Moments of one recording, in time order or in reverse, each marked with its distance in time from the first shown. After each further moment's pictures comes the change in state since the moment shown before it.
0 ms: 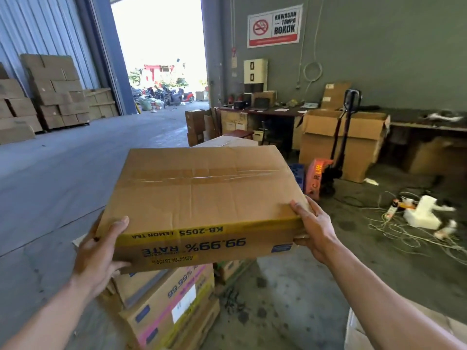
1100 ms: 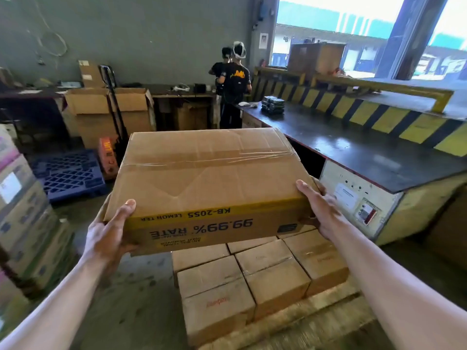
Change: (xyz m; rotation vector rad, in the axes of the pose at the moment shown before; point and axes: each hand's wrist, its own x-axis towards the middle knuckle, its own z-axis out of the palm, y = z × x) left_hand -0.364 -0.029 0.108 0.030 -0.872 -0.292; right_hand -0.580 0.052 -0.323 -0.023 0.999 -0.128
